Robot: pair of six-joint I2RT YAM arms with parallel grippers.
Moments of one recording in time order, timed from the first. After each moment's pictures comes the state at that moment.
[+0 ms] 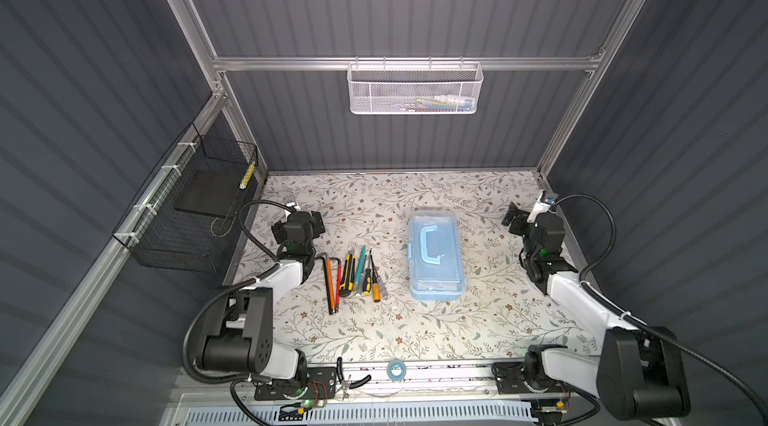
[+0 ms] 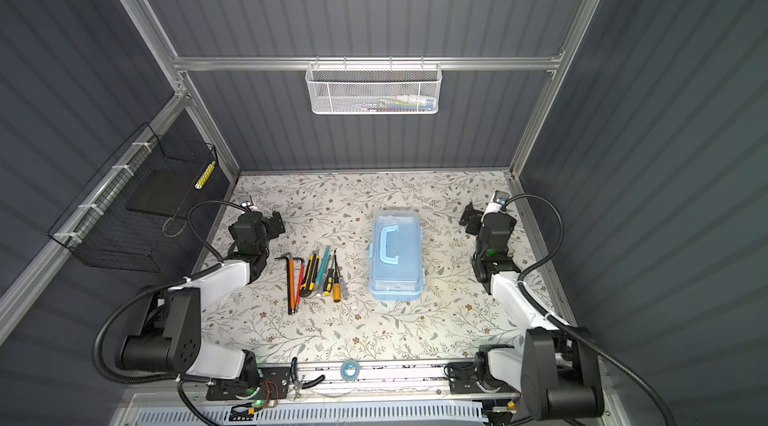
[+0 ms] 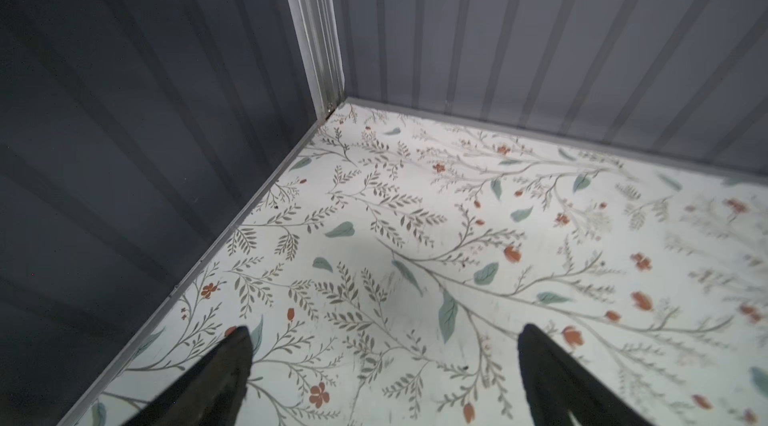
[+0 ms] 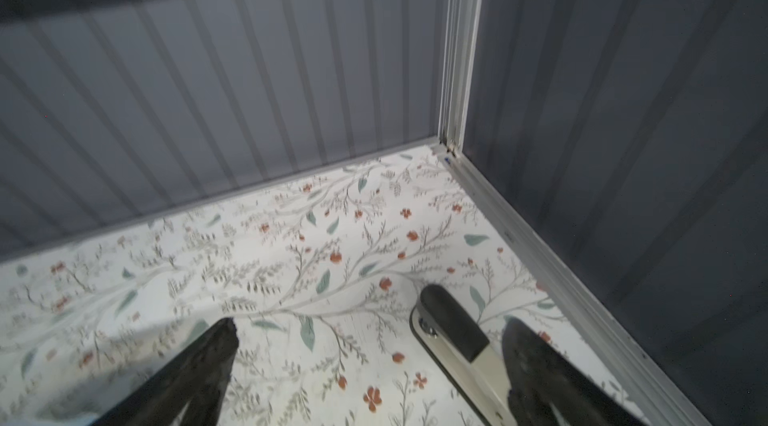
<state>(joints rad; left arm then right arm) -0.11 1.42 0.73 0.28 -0.40 -0.19 0.07 1.17 0.67 0.28 0.33 0.19</state>
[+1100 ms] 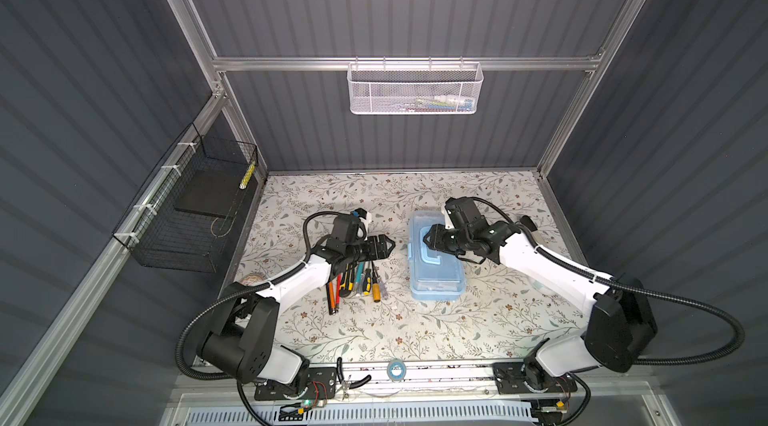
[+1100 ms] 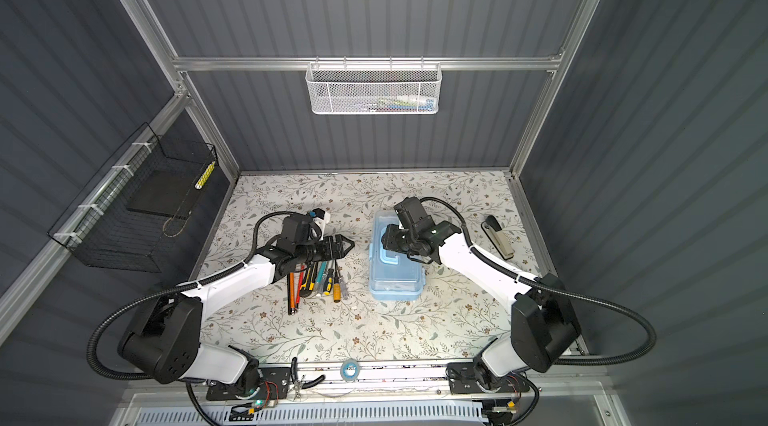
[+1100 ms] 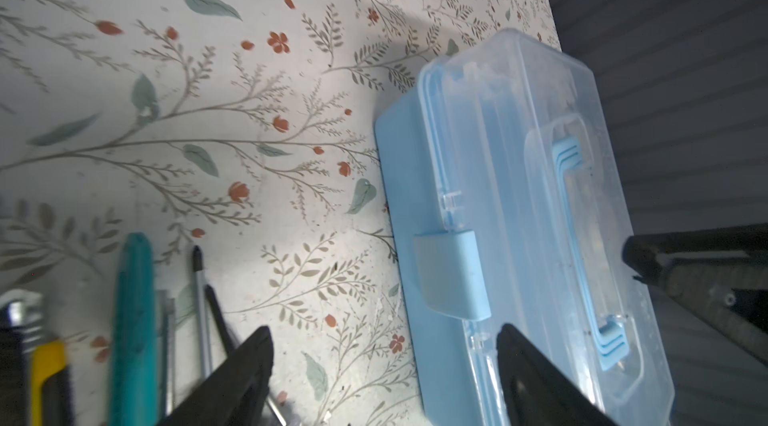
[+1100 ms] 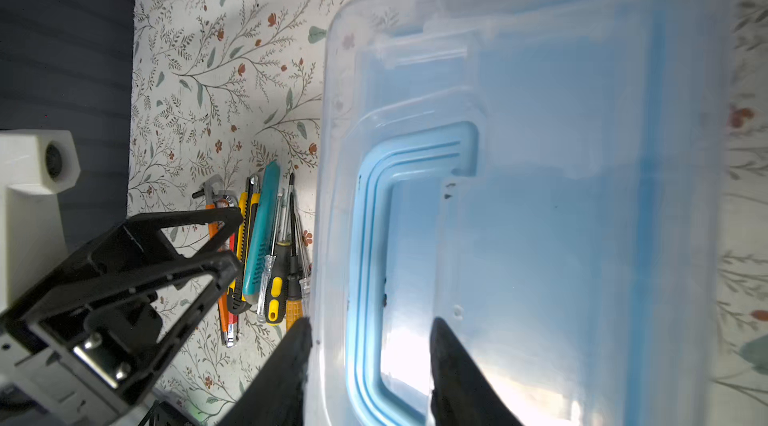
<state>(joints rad) -0.50 1.48 0.81 -0.04 0.35 -0.55 0.62 1.51 1.13 -0.48 -0.13 0.73</state>
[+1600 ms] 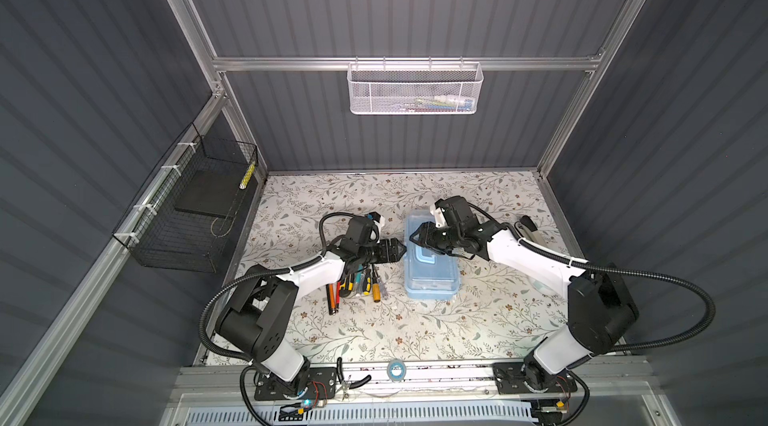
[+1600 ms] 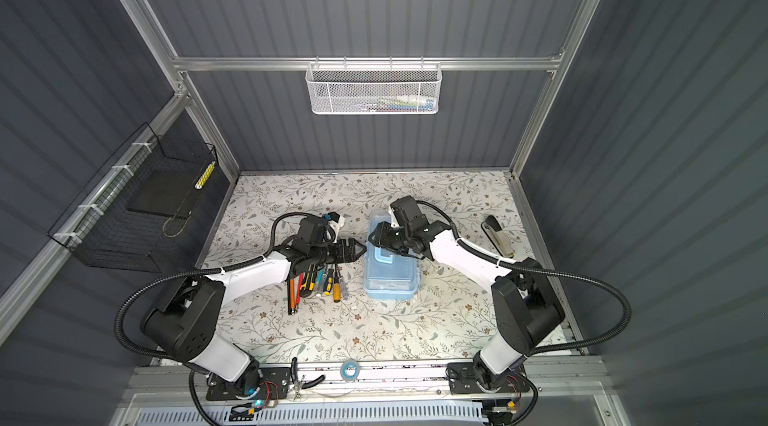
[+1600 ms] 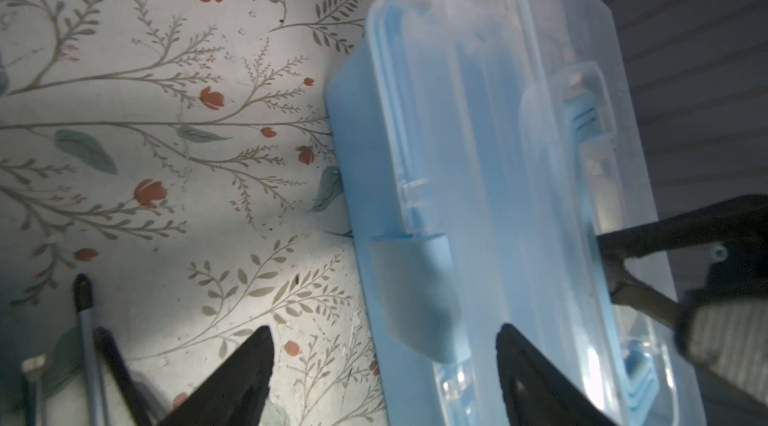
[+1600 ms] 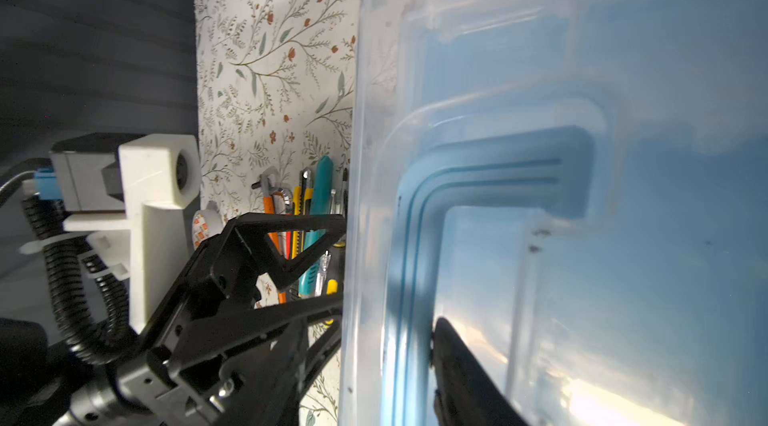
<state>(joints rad) -0.57 1.59 0.85 0.02 0.35 -0.56 0.59 1.60 1.09 -0.26 -0.36 0.82</state>
